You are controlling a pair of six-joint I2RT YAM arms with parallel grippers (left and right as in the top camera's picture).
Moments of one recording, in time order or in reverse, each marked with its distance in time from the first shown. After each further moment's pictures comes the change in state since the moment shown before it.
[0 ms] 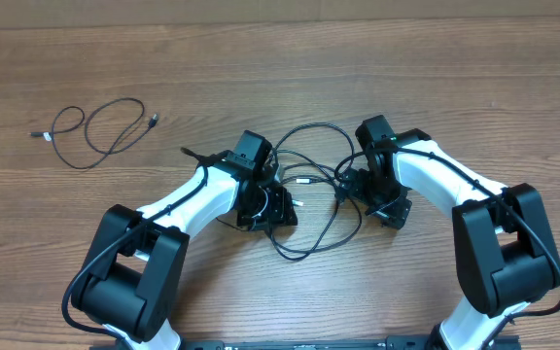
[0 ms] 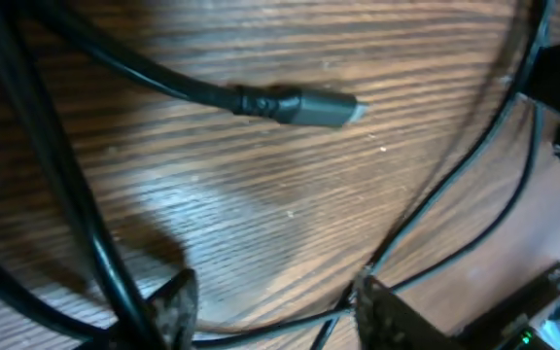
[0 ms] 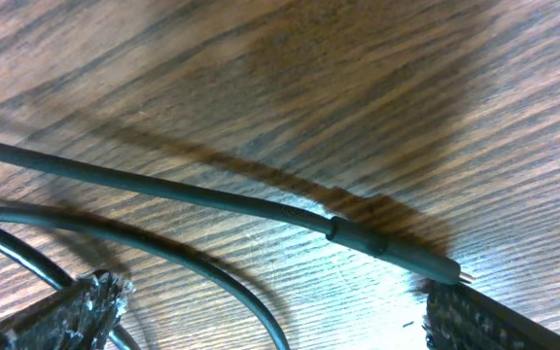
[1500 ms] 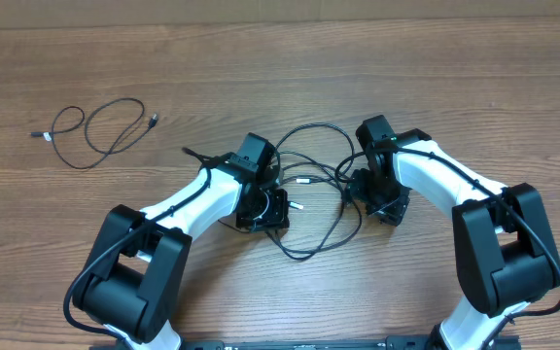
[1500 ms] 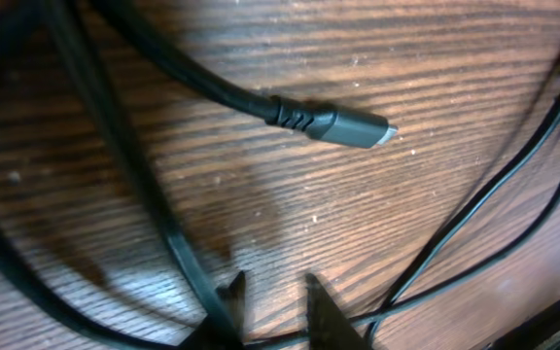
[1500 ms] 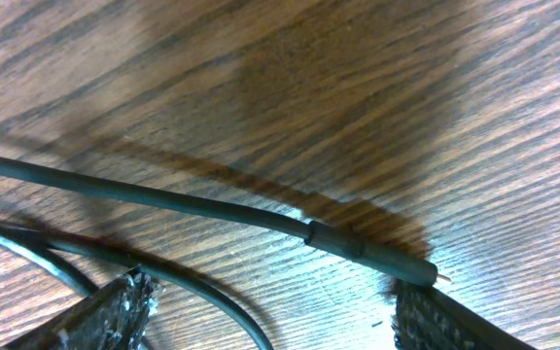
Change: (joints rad) left arm -0.021 0.000 -0.006 0.001 -0.060 0.000; right arm -0.001 0.000 -0.001 0.006 0.034 0.000
